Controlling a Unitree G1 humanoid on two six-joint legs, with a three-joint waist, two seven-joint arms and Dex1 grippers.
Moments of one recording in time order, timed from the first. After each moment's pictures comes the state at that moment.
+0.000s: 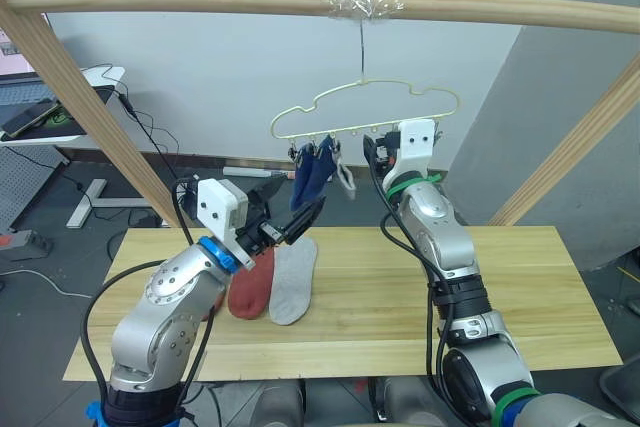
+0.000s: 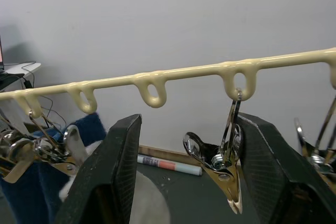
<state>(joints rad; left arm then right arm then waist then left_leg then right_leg) -0.09 0.39 0.08 -0.51 -0.63 0.48 -0.49 -0.63 0.06 0.01 0.18 0.07 0.29 0.04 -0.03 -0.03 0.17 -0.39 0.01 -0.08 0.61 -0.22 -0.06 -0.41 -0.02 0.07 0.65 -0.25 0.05</state>
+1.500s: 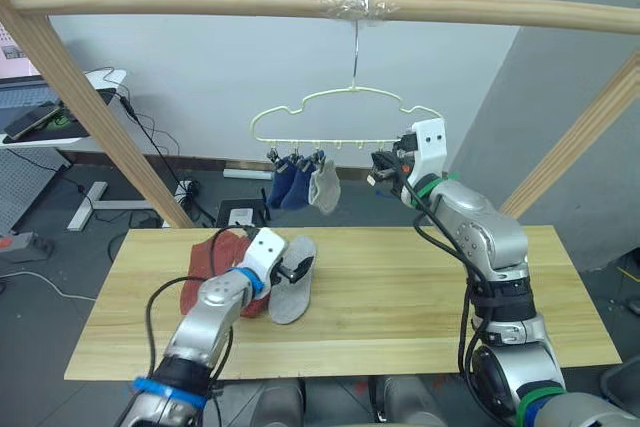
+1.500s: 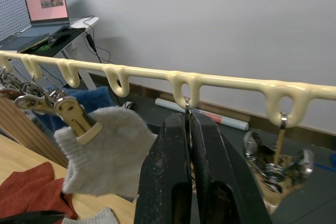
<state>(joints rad) -0.25 0.34 -0.16 0.34 -0.12 0.20 -0.47 -0.60 -0.11 -0.01 -0.12 0.30 0.80 0.22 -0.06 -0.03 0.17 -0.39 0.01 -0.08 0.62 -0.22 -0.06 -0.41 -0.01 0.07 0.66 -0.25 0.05</state>
